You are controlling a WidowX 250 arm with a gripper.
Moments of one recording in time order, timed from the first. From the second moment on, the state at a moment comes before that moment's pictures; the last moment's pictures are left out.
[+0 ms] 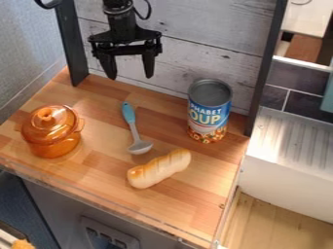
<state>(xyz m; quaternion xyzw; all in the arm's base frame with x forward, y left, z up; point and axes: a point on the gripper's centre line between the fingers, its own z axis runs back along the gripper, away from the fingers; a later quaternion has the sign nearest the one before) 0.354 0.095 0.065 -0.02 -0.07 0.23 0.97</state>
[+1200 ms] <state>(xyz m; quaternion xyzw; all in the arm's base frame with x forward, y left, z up) 0.363 0.105 -0.031 -0.01 -0.04 0.28 0.96</state>
